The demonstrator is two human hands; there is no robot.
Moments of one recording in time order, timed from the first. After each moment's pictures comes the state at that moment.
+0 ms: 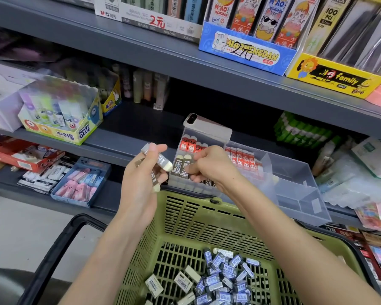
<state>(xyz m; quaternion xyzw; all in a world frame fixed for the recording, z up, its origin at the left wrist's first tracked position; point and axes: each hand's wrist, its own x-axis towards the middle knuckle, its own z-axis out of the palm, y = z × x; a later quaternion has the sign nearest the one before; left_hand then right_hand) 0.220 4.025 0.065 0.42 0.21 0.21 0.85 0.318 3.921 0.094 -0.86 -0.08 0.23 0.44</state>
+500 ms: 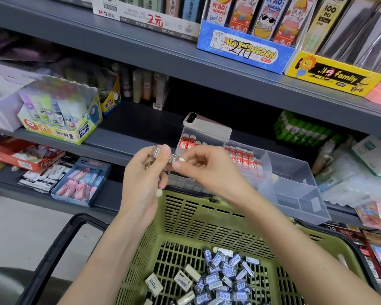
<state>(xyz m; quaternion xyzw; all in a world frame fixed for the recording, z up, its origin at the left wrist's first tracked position) 0.218 4.022 0.066 0.50 0.17 0.22 0.82 0.285 3.905 0.110 -0.81 -0.29 0.16 0.49</state>
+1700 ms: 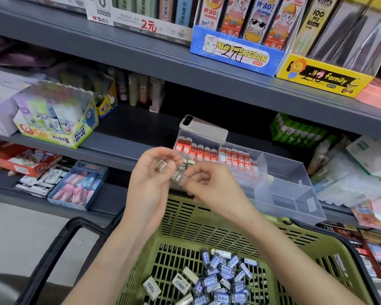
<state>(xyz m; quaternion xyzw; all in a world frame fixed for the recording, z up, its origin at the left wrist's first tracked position) 0.219 4.008 0.063 0.44 0.06 0.24 0.86 0.267 3.888 0.104 -0.83 -0.22 0.17 0.47</state>
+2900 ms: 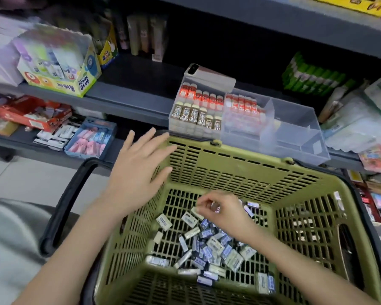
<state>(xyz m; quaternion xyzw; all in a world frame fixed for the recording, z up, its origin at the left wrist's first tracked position) 0.141 4.024 0.037 0.97 -0.02 0.13 0.19 0.196 3.803 -0.018 -0.86 -0.31 0.19 0.35</state>
